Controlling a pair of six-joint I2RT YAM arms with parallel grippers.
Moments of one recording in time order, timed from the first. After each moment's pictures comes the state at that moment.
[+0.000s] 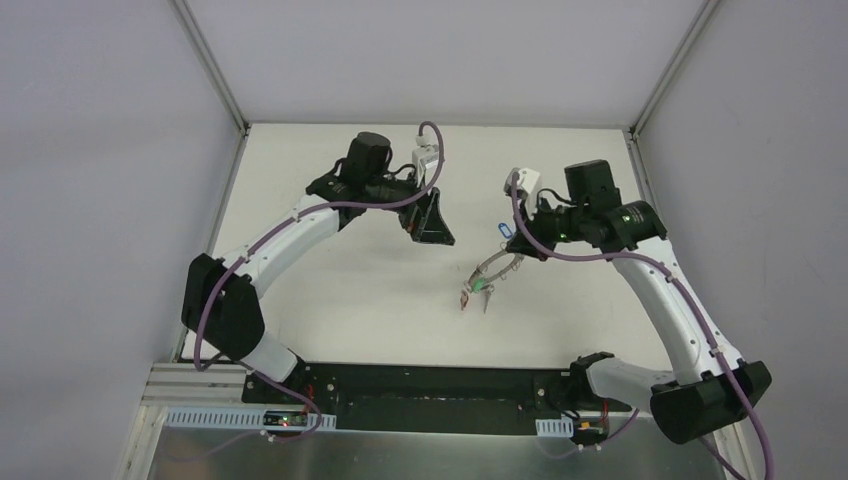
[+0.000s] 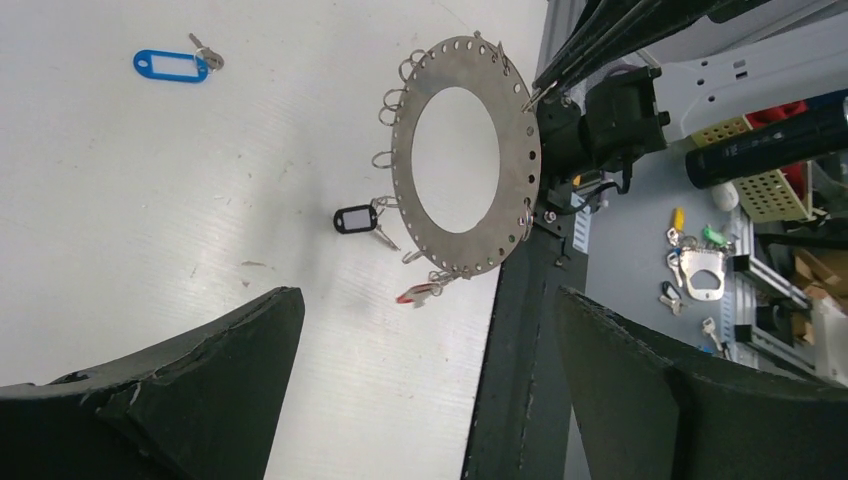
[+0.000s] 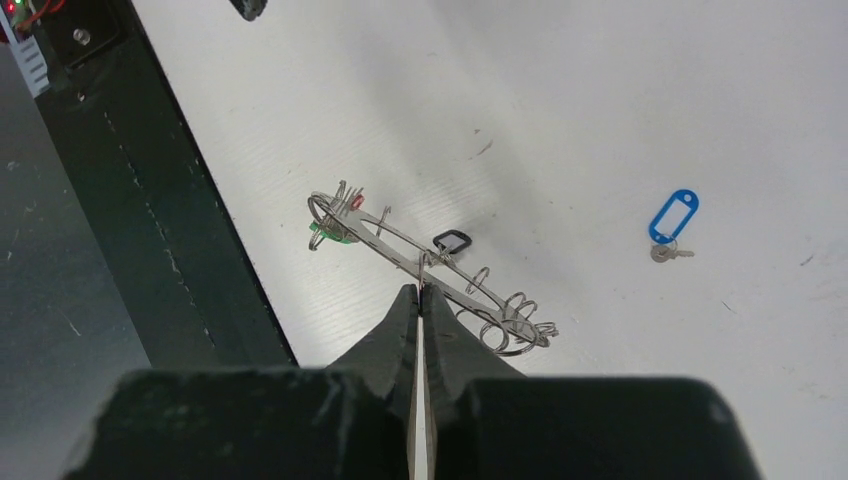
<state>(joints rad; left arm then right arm) -0.55 1.51 1.27 -0.32 0.89 -0.12 0.40 1.16 1.25 -1.00 -0.60 -0.49</state>
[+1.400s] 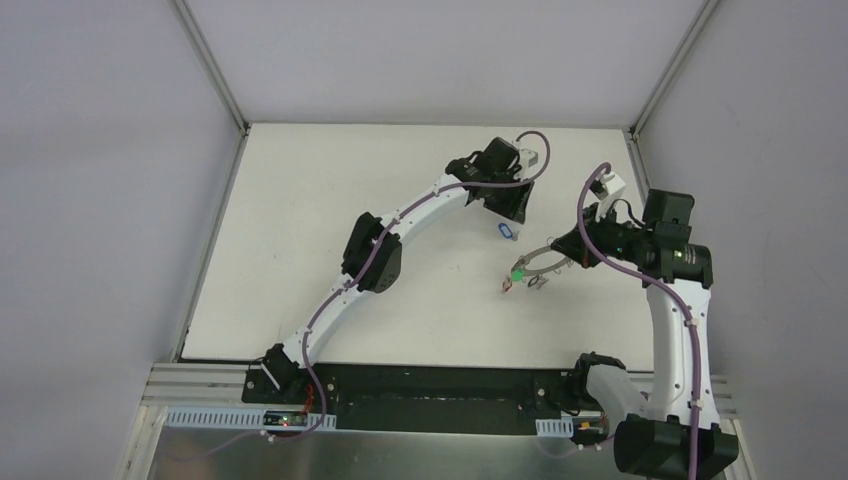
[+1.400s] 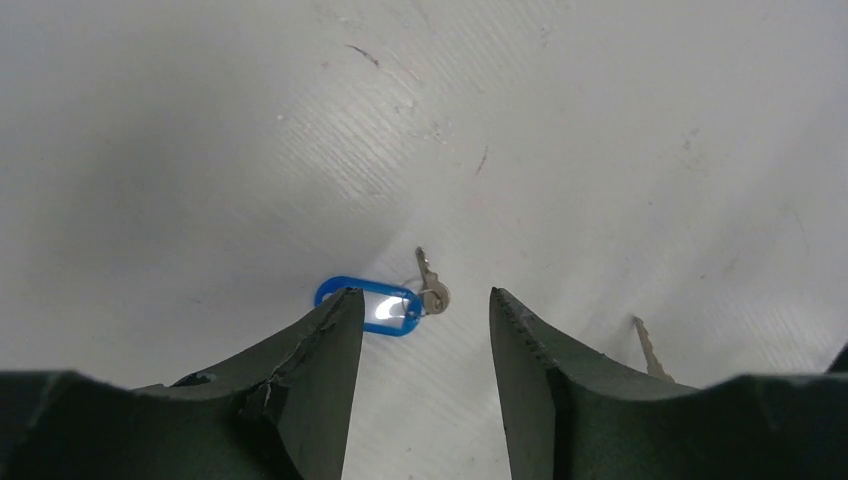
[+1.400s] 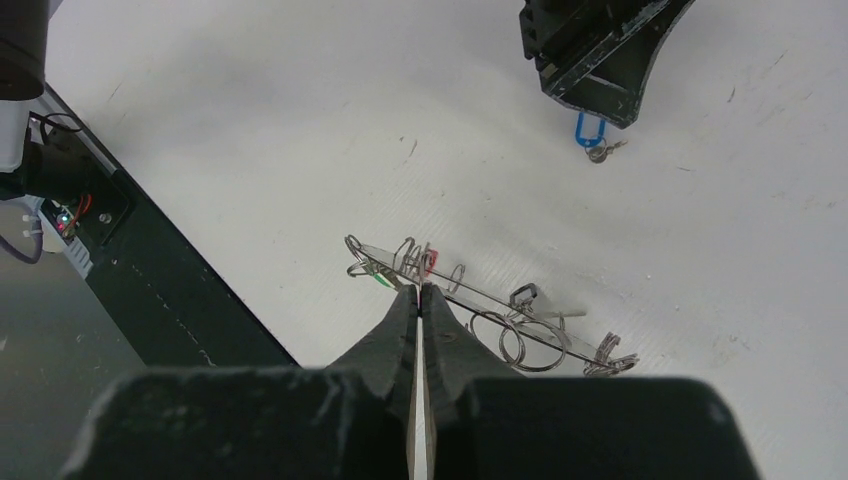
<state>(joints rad) -0.80 2.63 2.55 -0.70 0.30 -0.28 -0.14 0.94 1.08 -0.97 -0.84 -0.35</state>
